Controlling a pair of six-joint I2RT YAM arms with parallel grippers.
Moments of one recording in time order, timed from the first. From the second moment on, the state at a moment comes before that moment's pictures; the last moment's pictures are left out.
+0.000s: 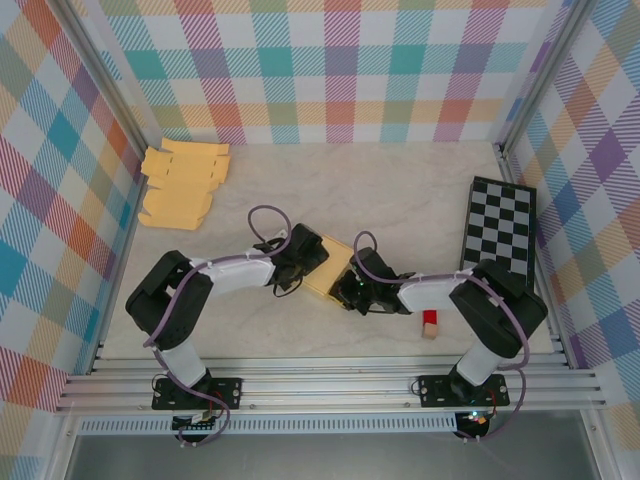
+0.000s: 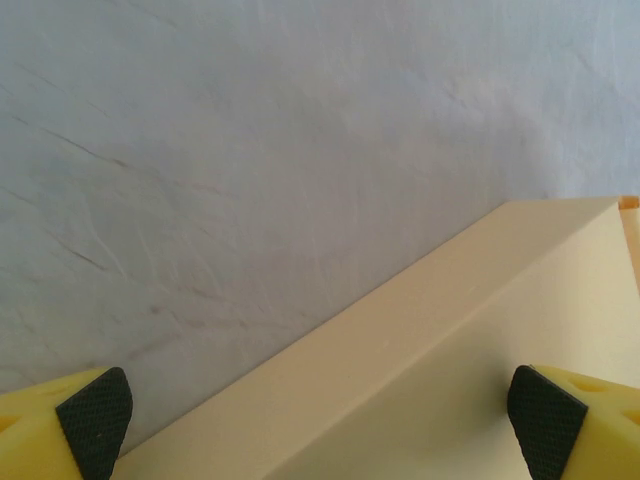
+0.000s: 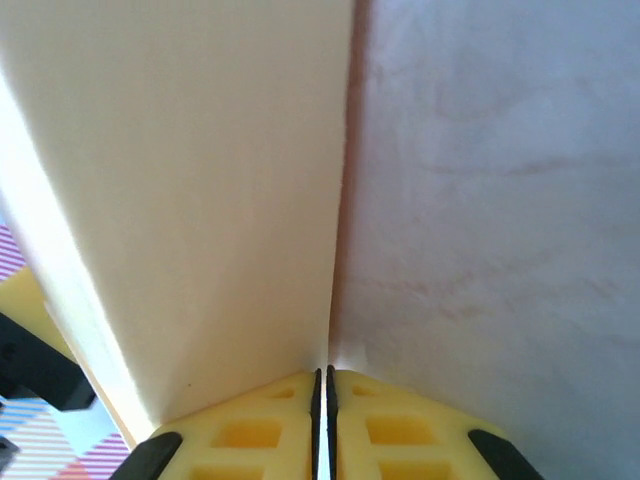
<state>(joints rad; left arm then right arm) -0.72 1.73 0.98 -0.29 -0.16 -1.27 0.77 1.62 0.63 0.14 -0.29 1.36</state>
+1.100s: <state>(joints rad) -0.66 2.07 1.47 -0.47 0.12 -0.82 0.38 1.75 0.79 -0.02 -0.48 0.76</state>
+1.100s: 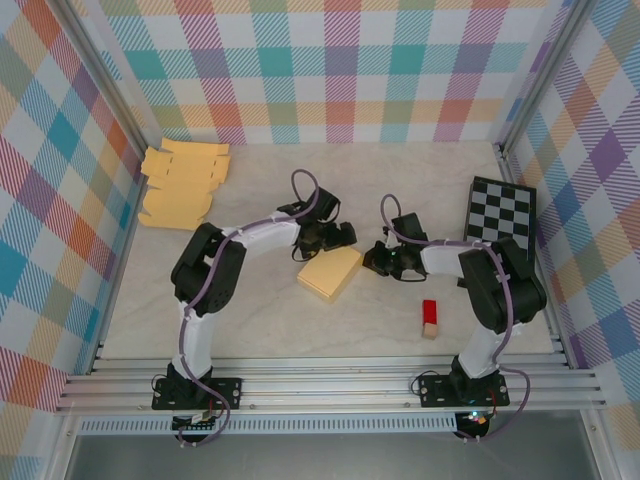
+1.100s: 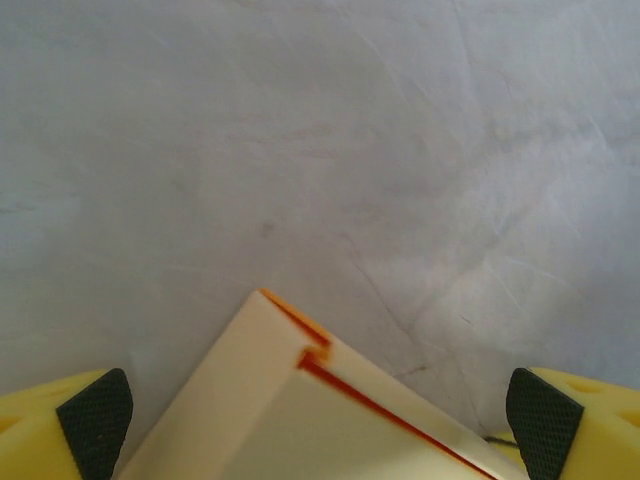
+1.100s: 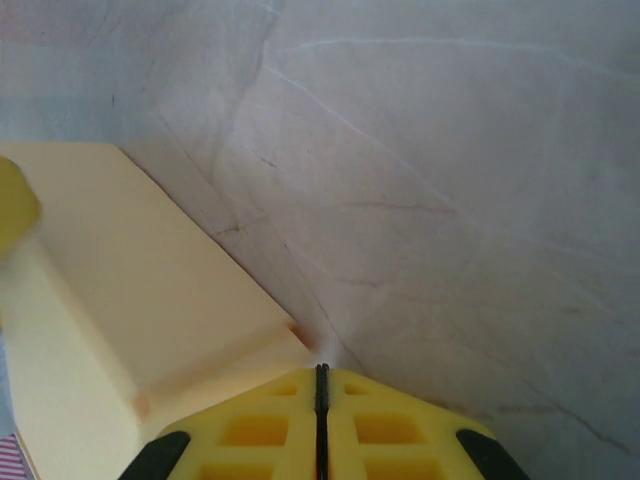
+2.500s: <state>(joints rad) -0.36 1.36 1.15 -0.75 -0.06 -0.83 0.56 1.69 1.13 -0.52 -0.29 -0.41</state>
